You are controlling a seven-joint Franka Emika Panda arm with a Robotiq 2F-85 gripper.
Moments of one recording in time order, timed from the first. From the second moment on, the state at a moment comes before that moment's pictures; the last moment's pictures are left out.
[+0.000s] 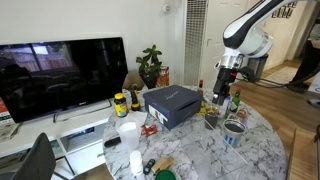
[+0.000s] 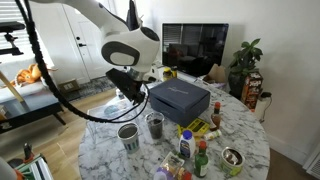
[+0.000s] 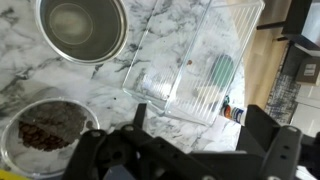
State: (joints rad) arm 0.11 -0.01 -0.17 -2.45 0.70 2.22 -0.61
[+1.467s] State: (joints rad) arm 0.03 0.12 -0.05 -2.43 0.73 2.14 -0.61
